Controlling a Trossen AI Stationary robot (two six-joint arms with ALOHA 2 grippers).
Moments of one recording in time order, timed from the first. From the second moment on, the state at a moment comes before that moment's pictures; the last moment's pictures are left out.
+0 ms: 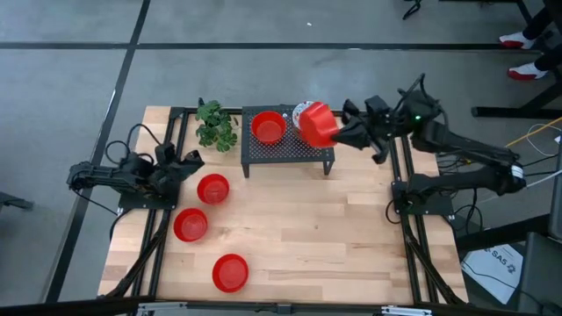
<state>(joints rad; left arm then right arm) -0.05 0.02 0.01 0.59 -0.06 -0.76 -0.33 0.96 1.08 0.12 -0.59 0.48</state>
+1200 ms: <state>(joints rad) 0.09 1.06 0.68 0.81 0.40 -0.70 0.04 1.32 1.08 0.74 -0.69 0.57</state>
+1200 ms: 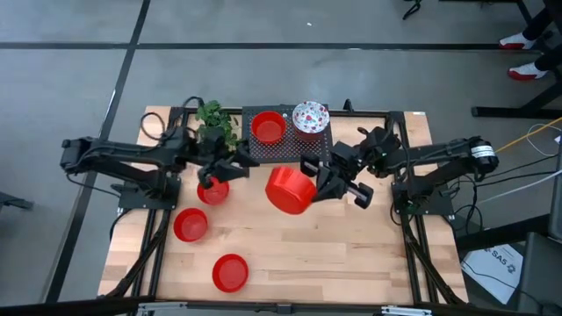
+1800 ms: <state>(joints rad) 0.04 1.42 1.06 0.86 0.64 -0.63 0.12 1.32 1.08 0.81 -0.74 0.59</state>
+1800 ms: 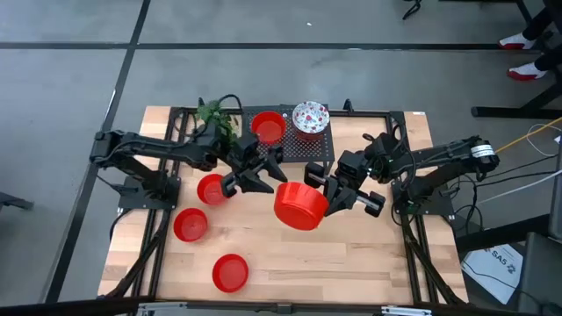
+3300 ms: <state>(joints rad) 0.00 1.50 1.17 0.91 0.80 -0.63 0.12 1.34 1.08 0.78 -0.67 0.62</state>
